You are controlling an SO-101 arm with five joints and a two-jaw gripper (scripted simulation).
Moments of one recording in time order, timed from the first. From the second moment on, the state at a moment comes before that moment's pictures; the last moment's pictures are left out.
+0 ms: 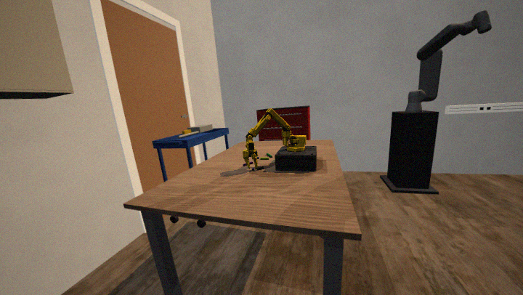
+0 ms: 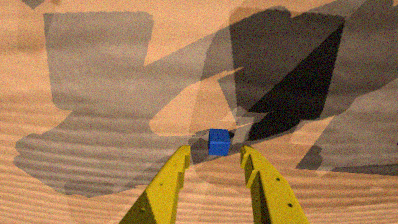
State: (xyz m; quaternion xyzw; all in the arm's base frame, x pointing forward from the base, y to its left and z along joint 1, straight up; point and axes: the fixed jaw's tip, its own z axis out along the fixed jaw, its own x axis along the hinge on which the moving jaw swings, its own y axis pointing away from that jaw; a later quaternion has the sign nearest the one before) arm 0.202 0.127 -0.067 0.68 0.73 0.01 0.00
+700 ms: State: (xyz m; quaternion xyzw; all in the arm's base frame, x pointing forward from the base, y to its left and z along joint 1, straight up) arm 0.199 0.125 -0.058 0.68 0.73 -0.01 0.00
